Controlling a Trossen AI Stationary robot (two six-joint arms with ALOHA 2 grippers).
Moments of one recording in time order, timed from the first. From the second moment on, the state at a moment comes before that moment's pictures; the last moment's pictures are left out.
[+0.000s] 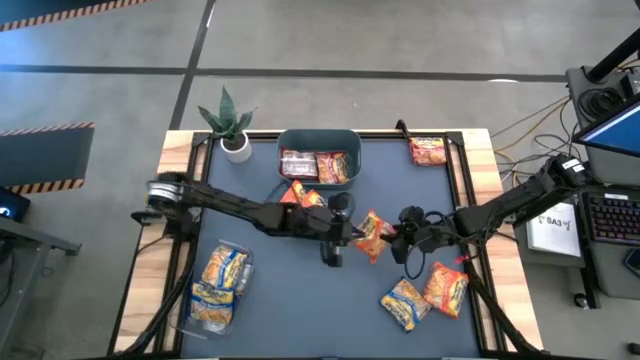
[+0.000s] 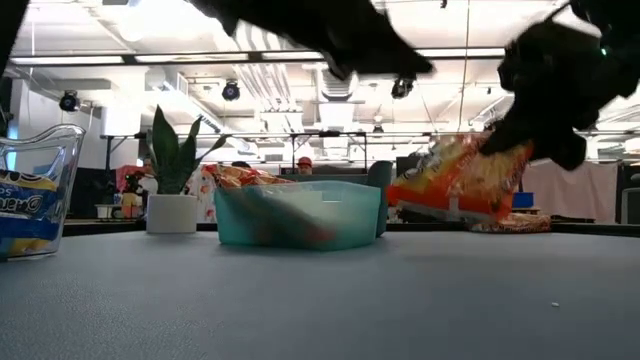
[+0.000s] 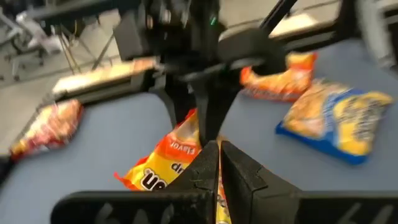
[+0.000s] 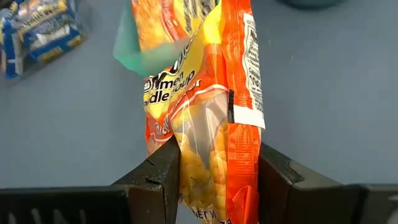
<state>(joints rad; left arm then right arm) -0.13 1.84 1.25 0.22 -0.13 0.19 0.39 1.06 0.43 -0.10 0.47 0.93</state>
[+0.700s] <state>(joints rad) -0.12 1.19 0.65 0.20 -0.56 0.00 0.26 1.08 0.74 -0.21 0.45 0.45</state>
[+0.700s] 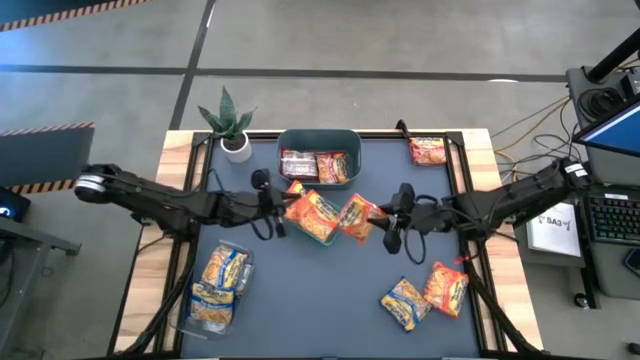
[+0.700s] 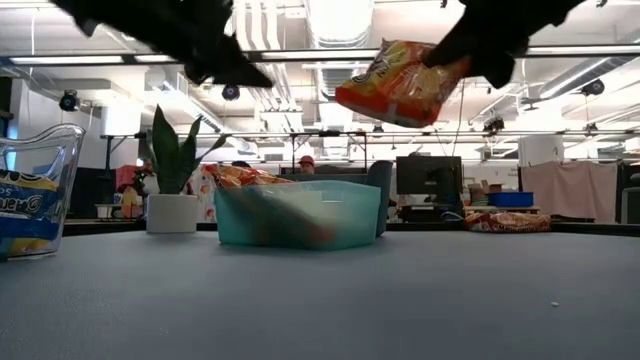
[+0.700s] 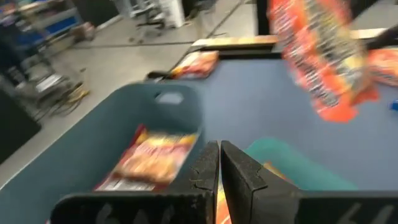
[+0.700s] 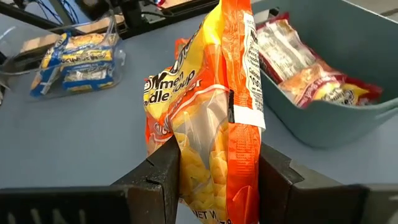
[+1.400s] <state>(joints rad) -0.04 1.07 0.47 0.01 -0.62 -0.28 -0.05 1.43 1.09 -0.31 0.01 -0.04</state>
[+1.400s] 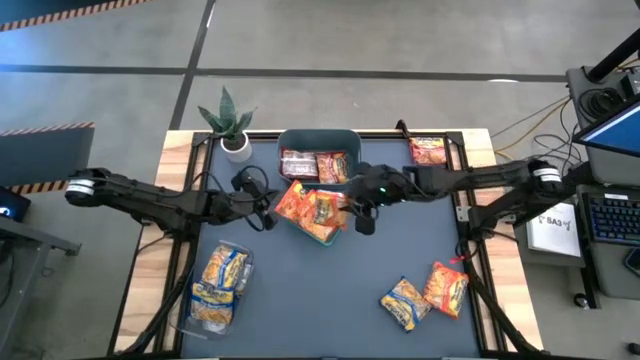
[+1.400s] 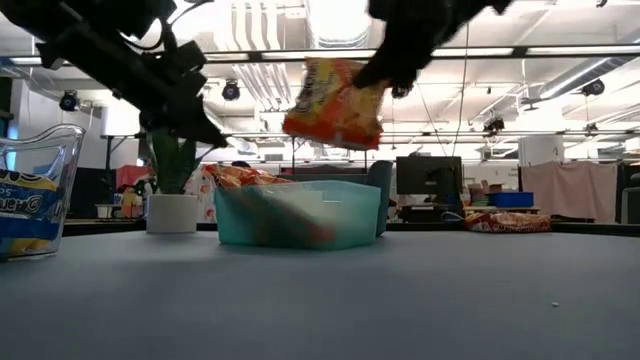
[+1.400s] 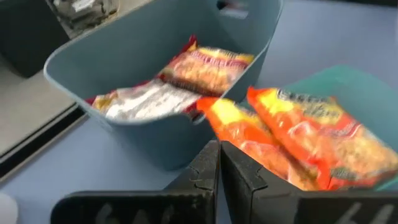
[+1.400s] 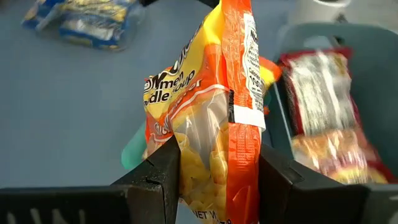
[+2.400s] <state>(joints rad) -0.03 1.21 0.48 0.01 -0.67 -0.33 -0.15 1.79 1.46 -0.63 -0.21 -0.72</state>
